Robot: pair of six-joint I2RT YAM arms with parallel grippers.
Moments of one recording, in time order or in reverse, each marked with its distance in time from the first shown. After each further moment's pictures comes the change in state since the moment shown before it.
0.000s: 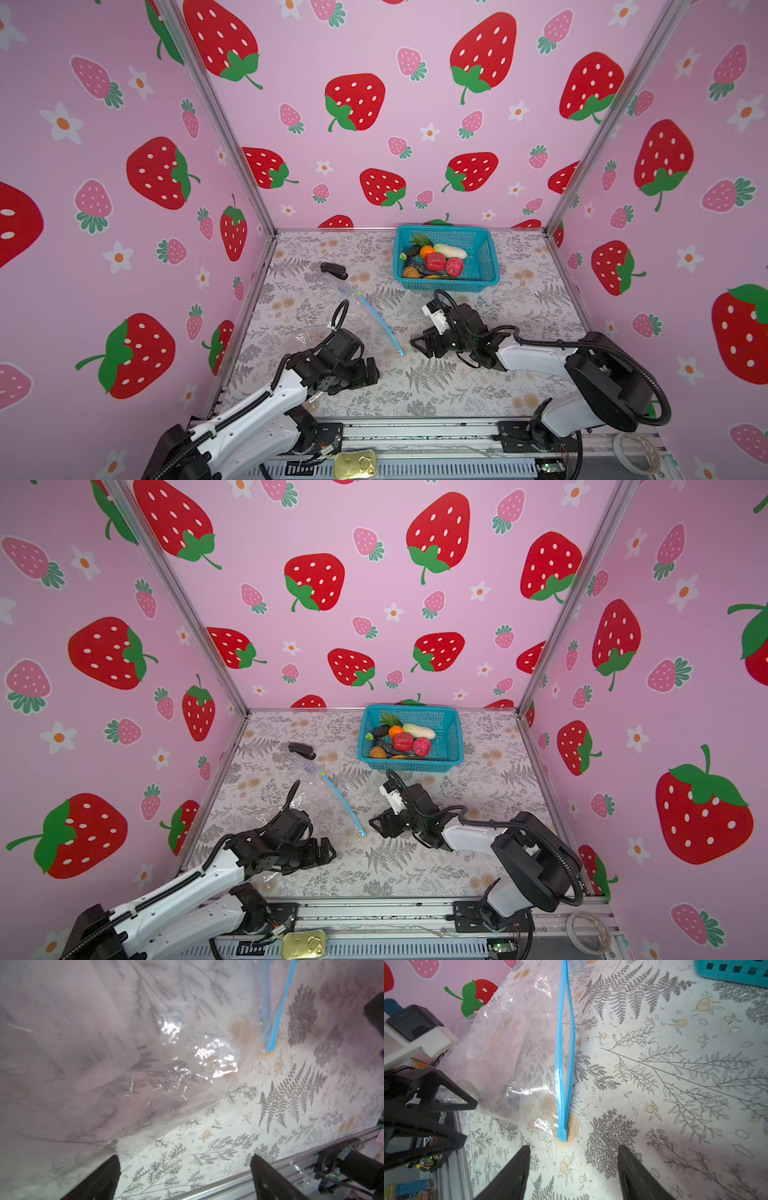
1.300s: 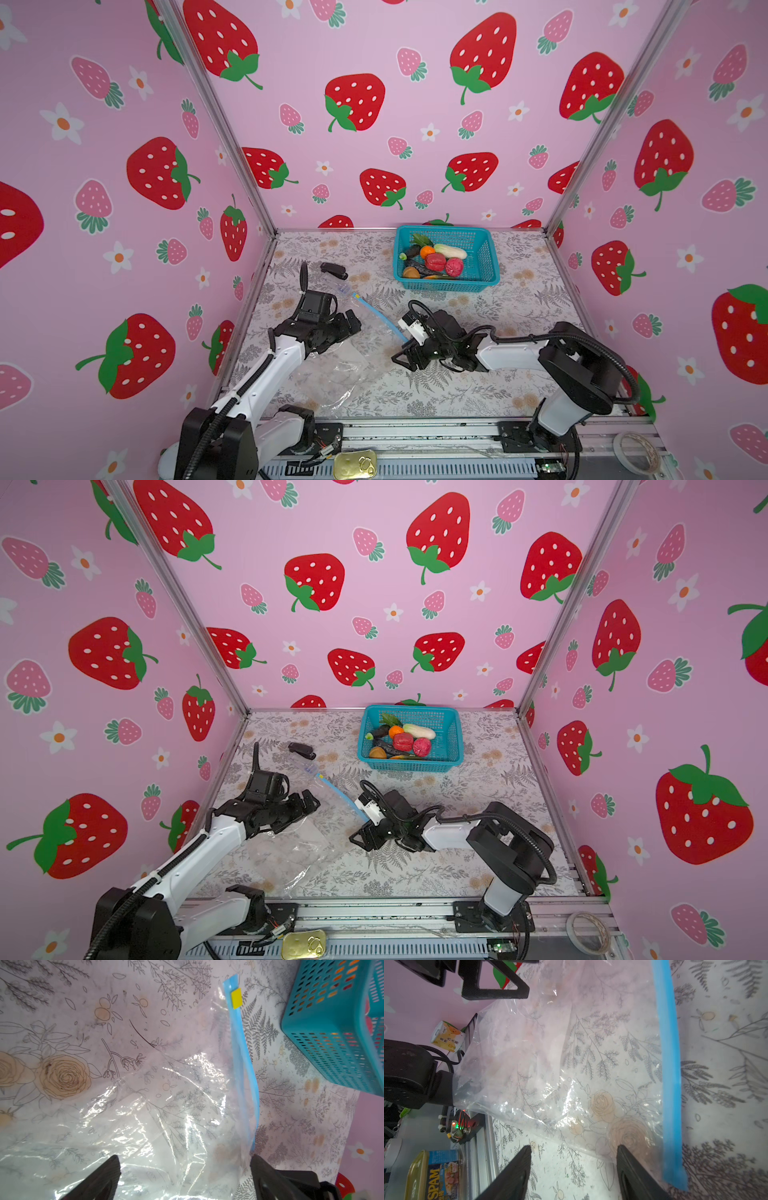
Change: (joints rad) left arm 0.432 0.225 0.219 0.135 0.057 0.179; right arm 0.145 0.126 0.099 0.016 -0.080 0.001
